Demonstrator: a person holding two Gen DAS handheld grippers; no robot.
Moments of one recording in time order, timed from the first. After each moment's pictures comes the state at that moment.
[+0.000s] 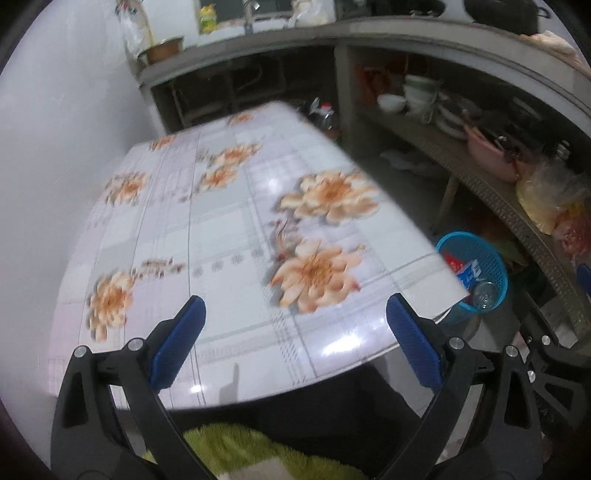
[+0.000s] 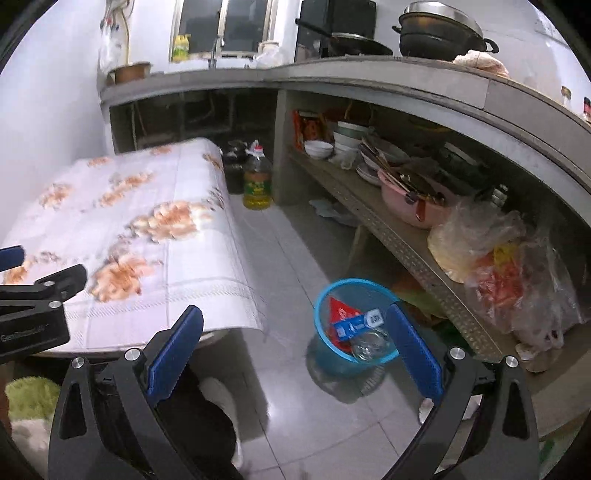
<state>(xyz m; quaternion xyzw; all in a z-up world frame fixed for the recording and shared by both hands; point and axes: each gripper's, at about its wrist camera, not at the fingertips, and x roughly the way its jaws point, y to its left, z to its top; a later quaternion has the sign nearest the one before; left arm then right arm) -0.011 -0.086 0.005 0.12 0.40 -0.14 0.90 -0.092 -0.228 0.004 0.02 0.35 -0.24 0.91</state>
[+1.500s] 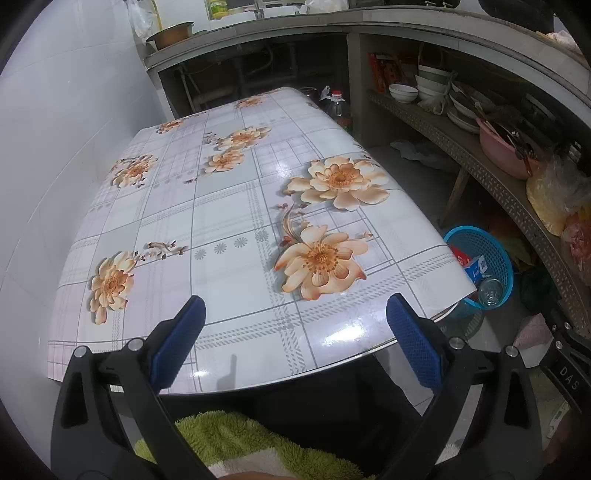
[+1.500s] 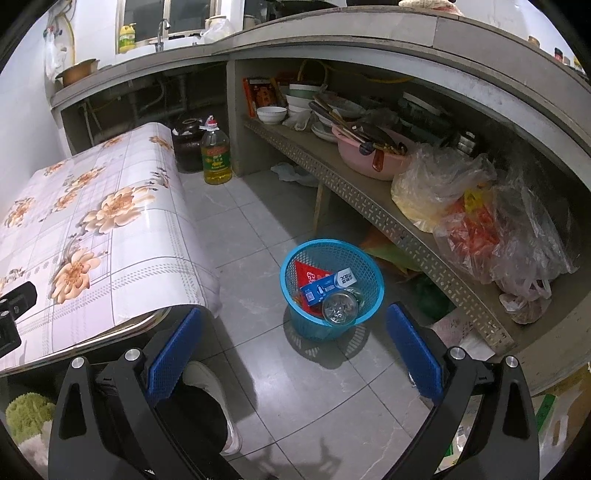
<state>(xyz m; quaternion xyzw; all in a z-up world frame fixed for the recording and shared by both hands) -0.008 -0.090 0.002 0.12 0.42 -0.12 0.89 -0.106 -0.277 -0.002 0.08 0.38 -0.30 0.87</state>
